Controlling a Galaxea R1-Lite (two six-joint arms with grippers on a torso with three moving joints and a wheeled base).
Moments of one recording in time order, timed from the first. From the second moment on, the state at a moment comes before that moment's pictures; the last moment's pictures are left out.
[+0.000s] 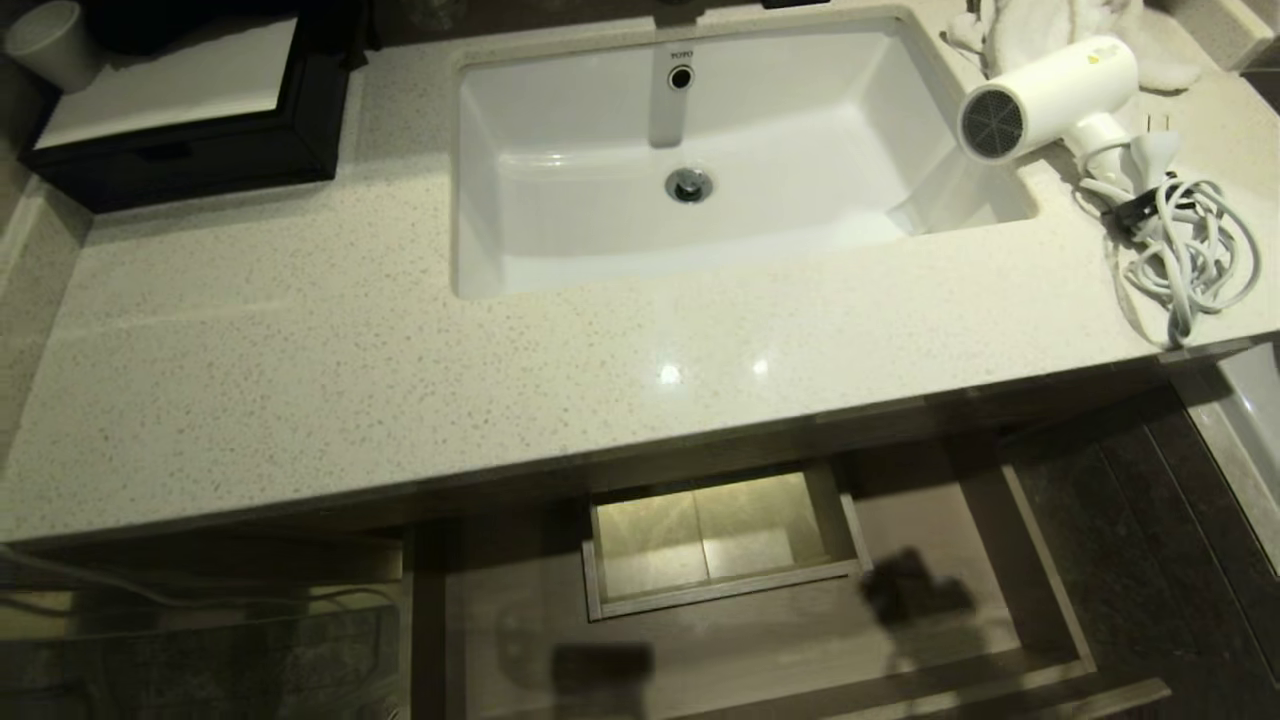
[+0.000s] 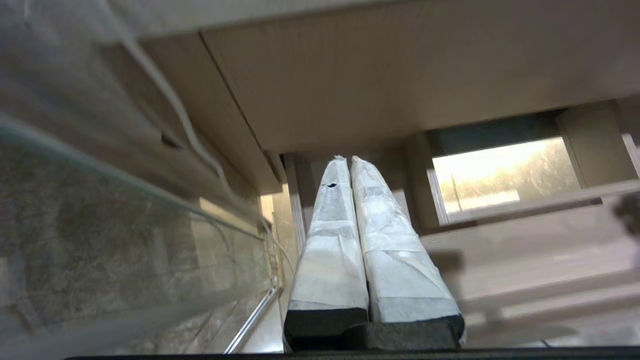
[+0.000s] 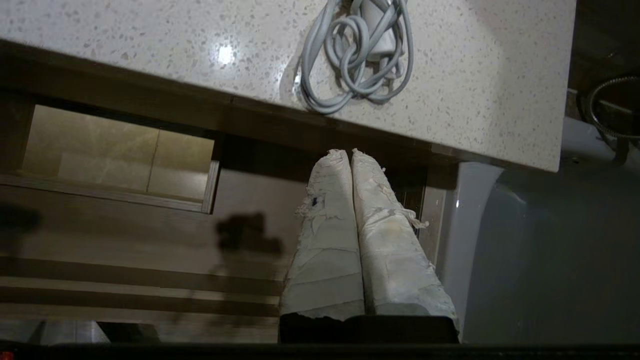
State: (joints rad) left arm 0.00 0.00 0.00 0.00 0.00 0.00; right arm -0.15 0.79 -0.98 0.31 0.13 -0.48
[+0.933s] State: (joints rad) left arm 0.00 0.00 0.00 0.00 0.00 0.00; right arm -0.16 0.70 -0.91 0.30 0.13 -0.48
